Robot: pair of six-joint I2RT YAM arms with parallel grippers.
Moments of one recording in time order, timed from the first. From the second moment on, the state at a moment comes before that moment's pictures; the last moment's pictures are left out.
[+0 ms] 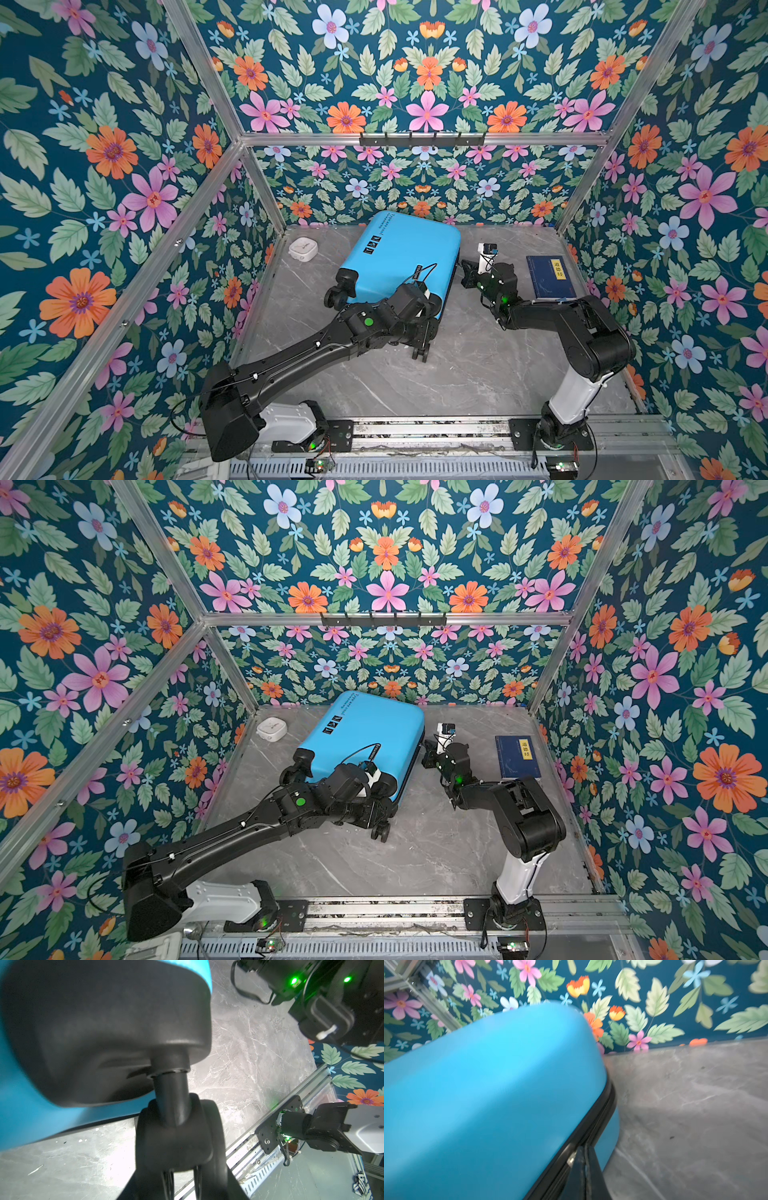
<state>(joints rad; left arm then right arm) -1.02 1.30 1.14 -0.74 0.06 -0.60 0.32 1.77 0.78 0.81 -0.07 0.34</state>
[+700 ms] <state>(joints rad) -1.03 1.26 1.12 -0.77 0.09 -0.57 0.24 1.76 0.69 0.84 -0.17 0.29</state>
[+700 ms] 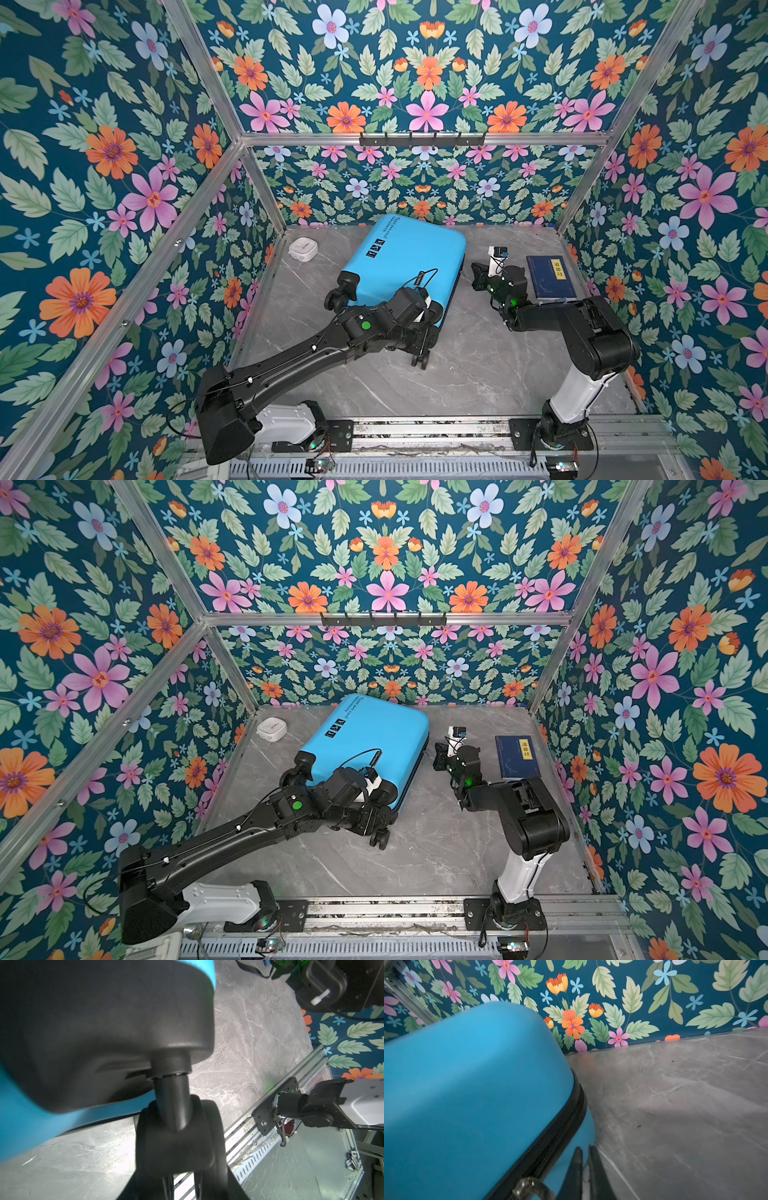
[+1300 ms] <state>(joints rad) -1.01 1.12 1.00 -0.77 -0.07 -0.52 0.22 1.73 0.67 0.78 -0.56 0.22</state>
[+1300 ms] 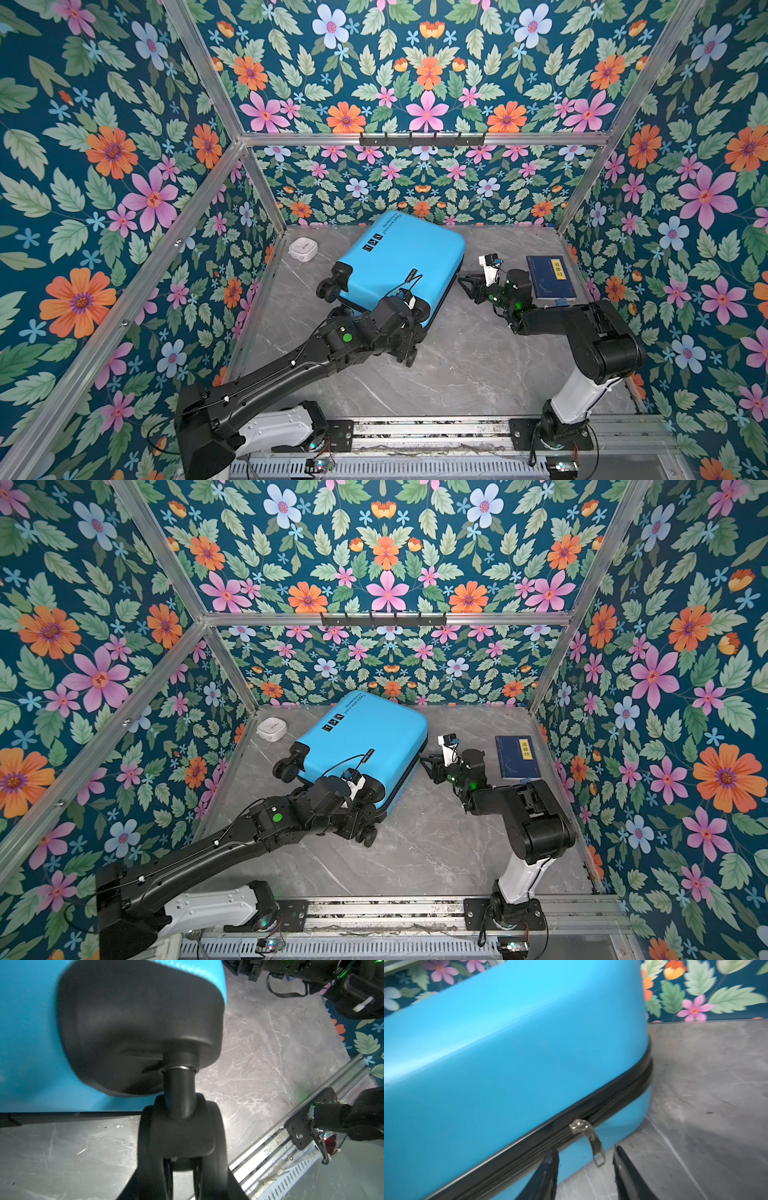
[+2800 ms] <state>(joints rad) -0.94 0.96 0.91 -0.81 -0.08 -0.53 0.22 1.87 0.97 0.38 -0.92 0.11</state>
